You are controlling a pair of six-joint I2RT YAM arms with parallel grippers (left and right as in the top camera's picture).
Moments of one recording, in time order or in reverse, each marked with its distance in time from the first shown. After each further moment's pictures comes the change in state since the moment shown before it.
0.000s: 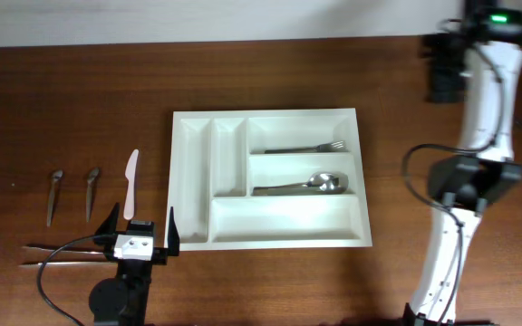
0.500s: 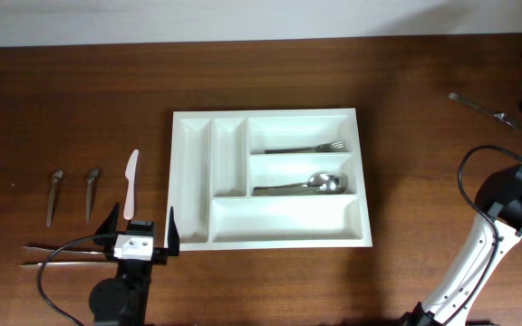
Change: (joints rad) left arm 0.000 0.000 0.000 0.000 0.000 0.000; right arm -0.291 0.000 -0.033 0.267 -0.018 -0.270
